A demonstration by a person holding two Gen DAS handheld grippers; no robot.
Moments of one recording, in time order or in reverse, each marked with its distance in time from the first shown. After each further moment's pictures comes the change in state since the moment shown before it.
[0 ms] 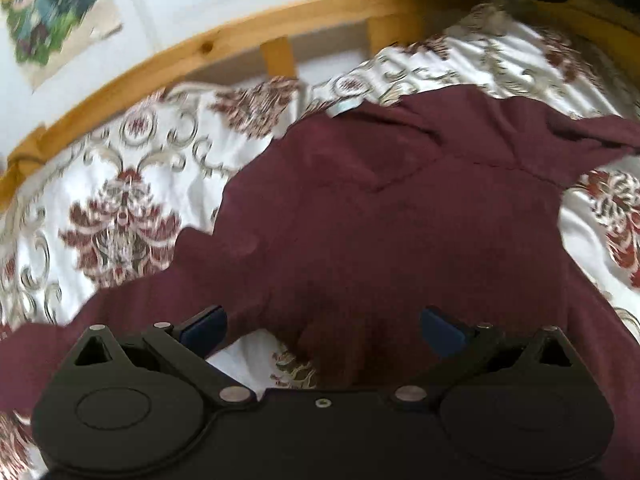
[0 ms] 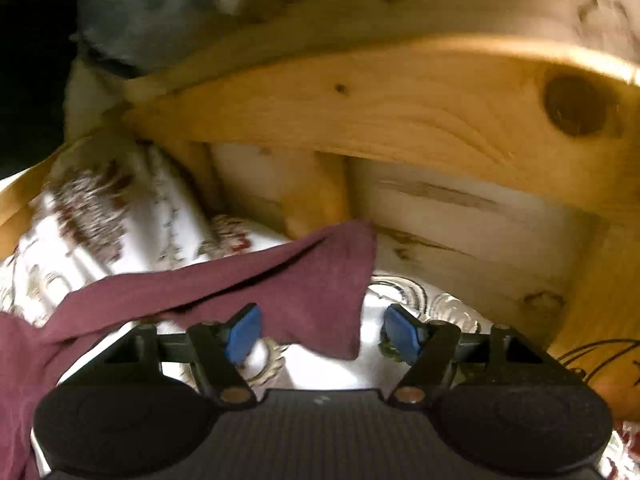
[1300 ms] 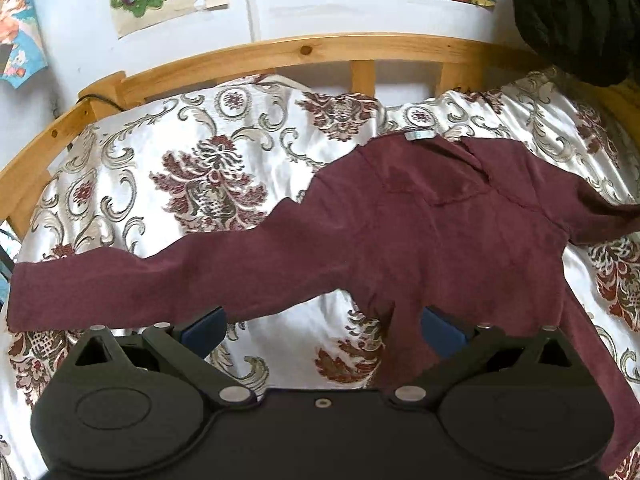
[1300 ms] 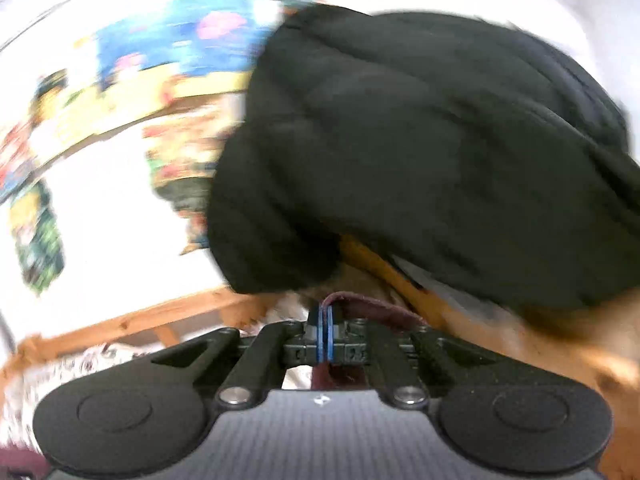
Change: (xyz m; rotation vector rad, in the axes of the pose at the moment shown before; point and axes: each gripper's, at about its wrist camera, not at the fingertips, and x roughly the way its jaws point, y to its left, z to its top) left arm -0.081 0.086 -0.040 -0.201 -0.063 0.008; right arm -0.223 0.102 0.055 -0.328 -0.311 0.606
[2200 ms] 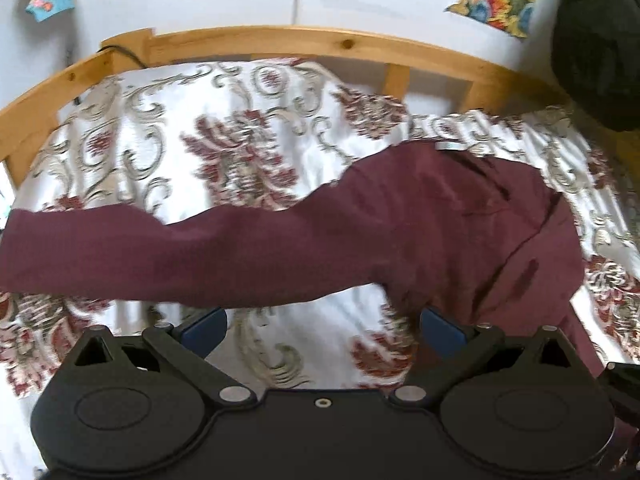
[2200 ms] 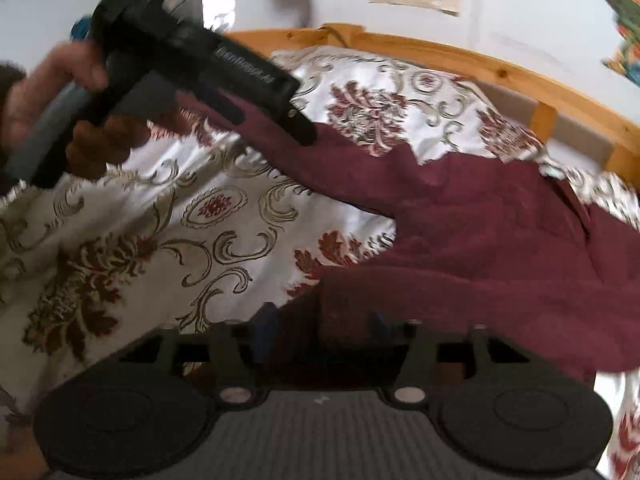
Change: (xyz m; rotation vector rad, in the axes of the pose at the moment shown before) left arm 0.014 0.064 -0.019 -0.115 -0.018 -0.103; right arm 0.007 0.217 -0.247 -0.539 0.554 0.736
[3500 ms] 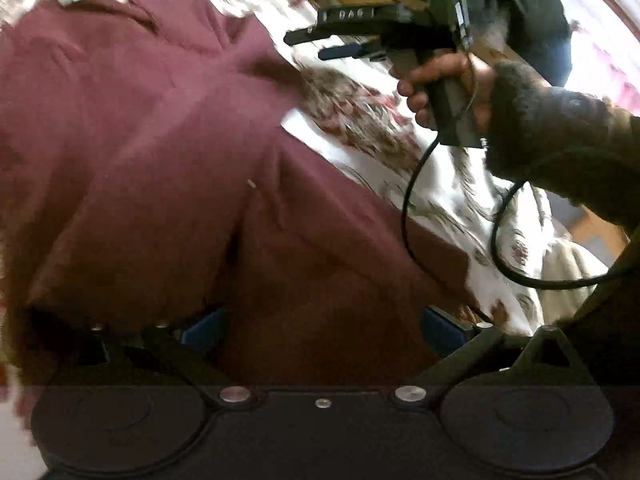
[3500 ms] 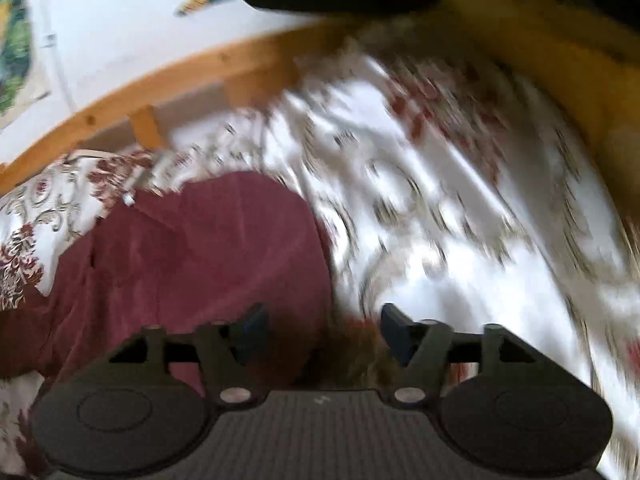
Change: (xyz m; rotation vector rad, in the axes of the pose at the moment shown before) left arm 0.086 -0.110 -0.096 0.360 0.273 -0.876; right arm -0.009 -0.289 -0.016 0.631 -0.073 -0.524
